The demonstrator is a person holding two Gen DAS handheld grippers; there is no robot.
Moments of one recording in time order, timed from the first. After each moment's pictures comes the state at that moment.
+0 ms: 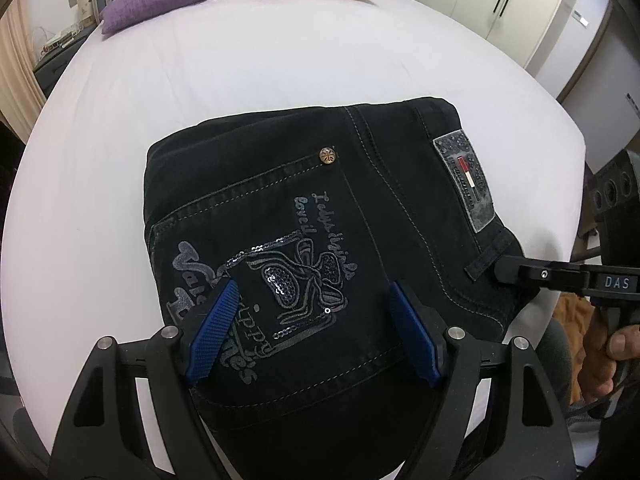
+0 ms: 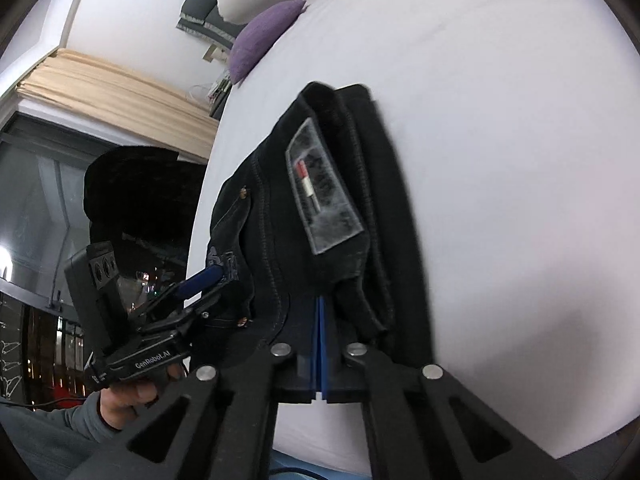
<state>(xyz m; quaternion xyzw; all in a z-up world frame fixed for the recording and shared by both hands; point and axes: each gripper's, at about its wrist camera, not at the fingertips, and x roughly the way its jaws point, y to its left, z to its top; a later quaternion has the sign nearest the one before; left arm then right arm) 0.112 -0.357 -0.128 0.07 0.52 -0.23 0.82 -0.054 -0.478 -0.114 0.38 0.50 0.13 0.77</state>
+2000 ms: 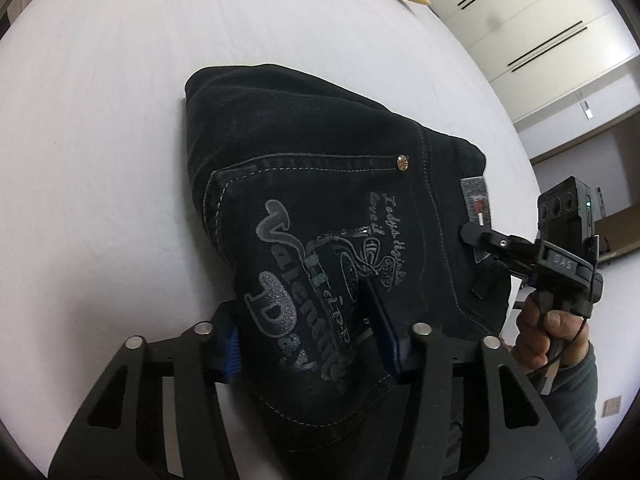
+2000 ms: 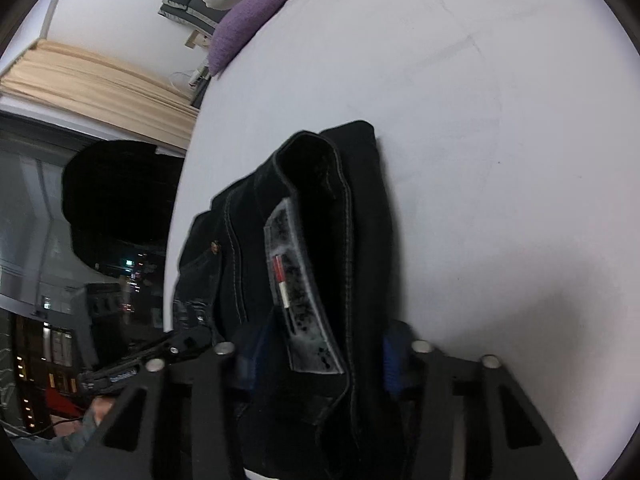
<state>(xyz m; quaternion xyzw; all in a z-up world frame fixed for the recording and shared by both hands) 0.157 -0.290 -0.160 -0.11 0.60 -0.26 0.75 0.014 -0.487 -0.119 0.35 0.55 0.12 0.75</state>
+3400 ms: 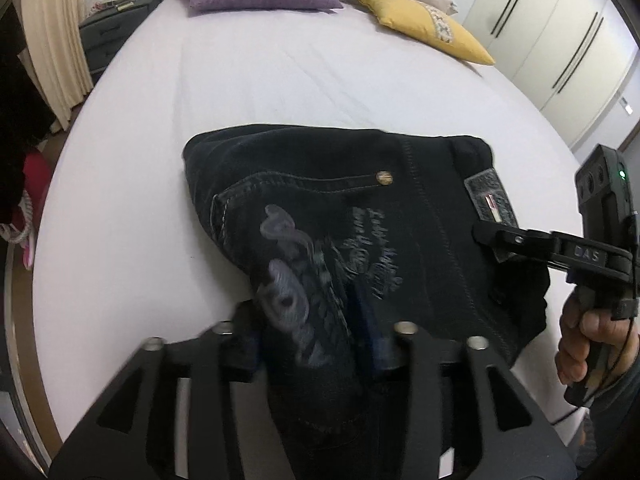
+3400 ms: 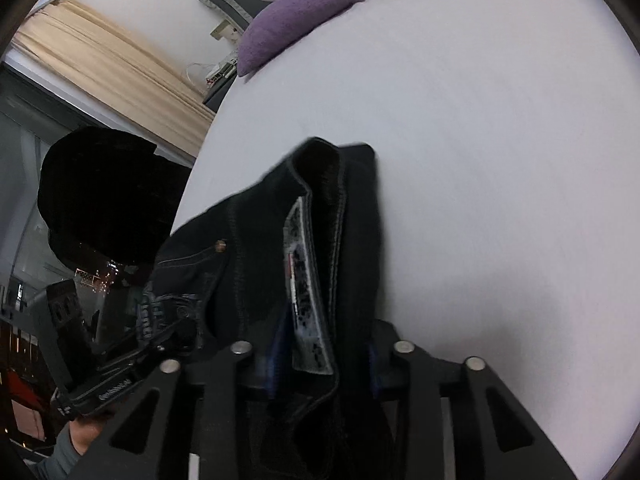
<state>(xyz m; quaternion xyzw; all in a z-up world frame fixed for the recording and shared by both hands) 0.326 -0.185 -0.152 -0.02 0.51 -0.17 0.84 0.220 -0.373 -0.133 0.29 0.51 0.14 0.80</state>
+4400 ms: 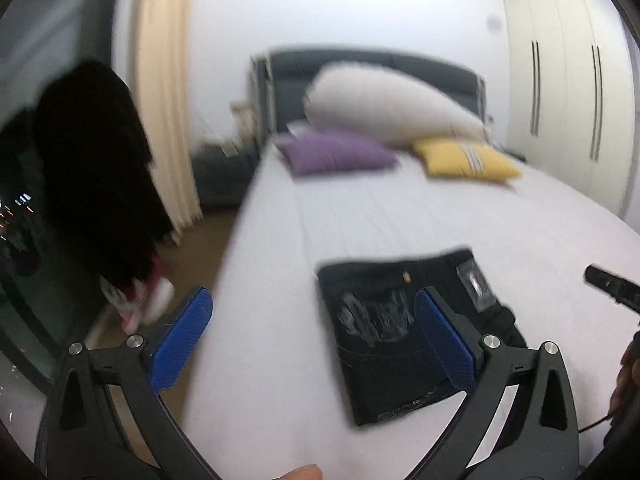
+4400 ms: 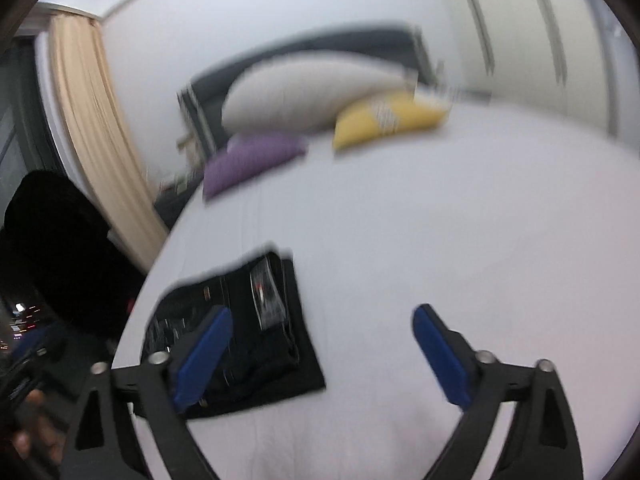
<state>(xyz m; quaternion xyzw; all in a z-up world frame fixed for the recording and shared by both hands) 0.127 -0.163 -0.020 0.02 0.22 0.00 0.97 0.014 -0.378 0.011 0.16 0.28 -0.08 0.94</state>
